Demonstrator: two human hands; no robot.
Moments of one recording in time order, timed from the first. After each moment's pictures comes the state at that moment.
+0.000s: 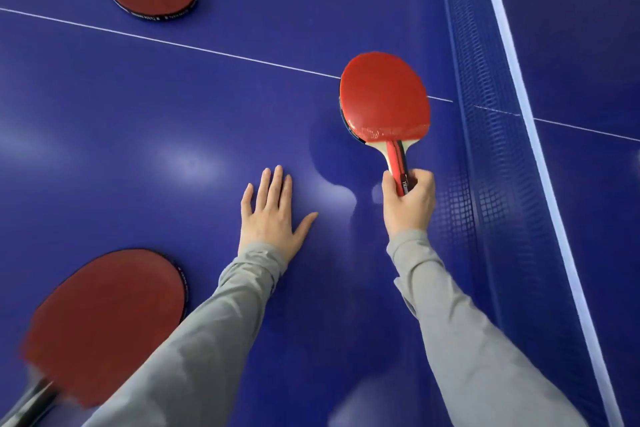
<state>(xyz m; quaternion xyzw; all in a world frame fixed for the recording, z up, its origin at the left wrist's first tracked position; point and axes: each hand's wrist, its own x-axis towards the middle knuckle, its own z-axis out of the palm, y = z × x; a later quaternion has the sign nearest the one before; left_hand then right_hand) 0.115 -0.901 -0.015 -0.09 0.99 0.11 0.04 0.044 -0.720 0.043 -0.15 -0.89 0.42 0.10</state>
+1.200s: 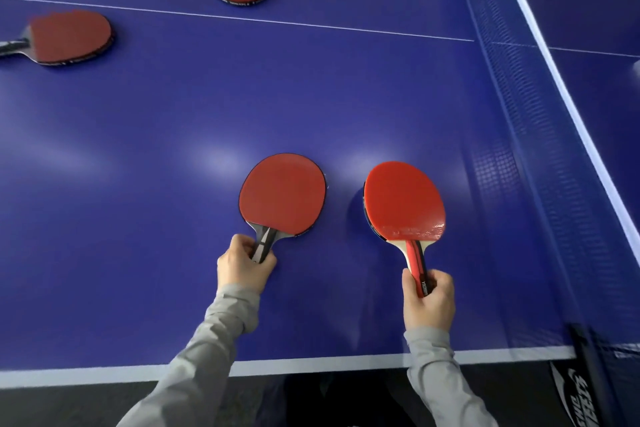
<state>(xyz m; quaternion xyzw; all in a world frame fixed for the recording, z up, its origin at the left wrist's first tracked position) 0.422 -1.059 0.024 -0.36 0.83 0.43 0.05 0.437 -0.792 0.046 -0.28 -0.86 0.41 0.08</state>
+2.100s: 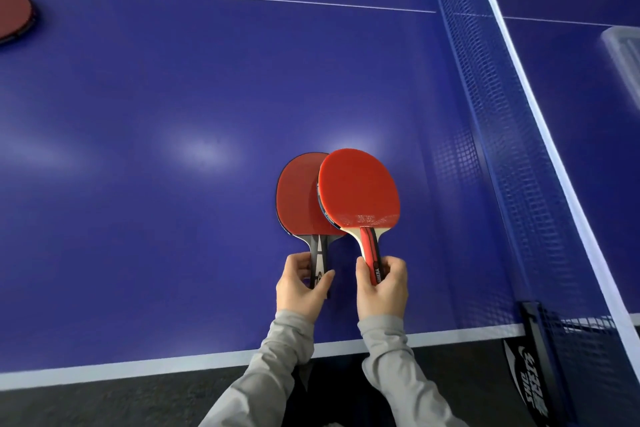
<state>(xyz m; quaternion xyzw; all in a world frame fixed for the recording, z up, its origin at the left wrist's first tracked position) 0.448 -0.878 0.025 -0.31 0.72 0.61 0.09 0.434 -0.770 0.053 -0.28 -0.85 0.44 0.03</state>
